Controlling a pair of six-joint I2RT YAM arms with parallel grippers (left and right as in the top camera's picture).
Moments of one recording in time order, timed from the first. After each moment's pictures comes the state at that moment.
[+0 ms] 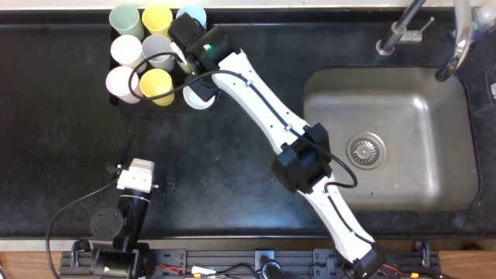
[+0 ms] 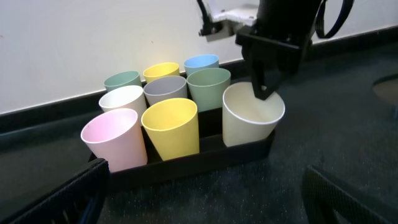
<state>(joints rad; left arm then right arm) -0.08 0.01 0.01 -0.07 0.12 0.16 0.72 2.55 2.64 -1.40 0.05 -0.08</state>
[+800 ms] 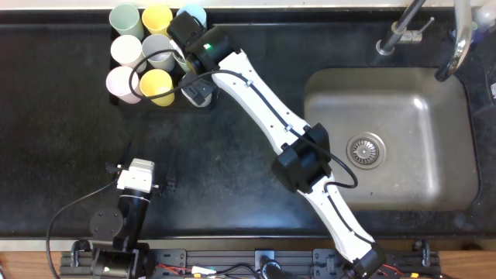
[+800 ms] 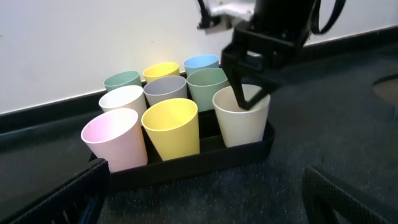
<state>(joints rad) -0.08 0.01 0.01 -0.07 0.12 0.16 0.71 2.55 2.68 -1.37 0.11 -0.09</state>
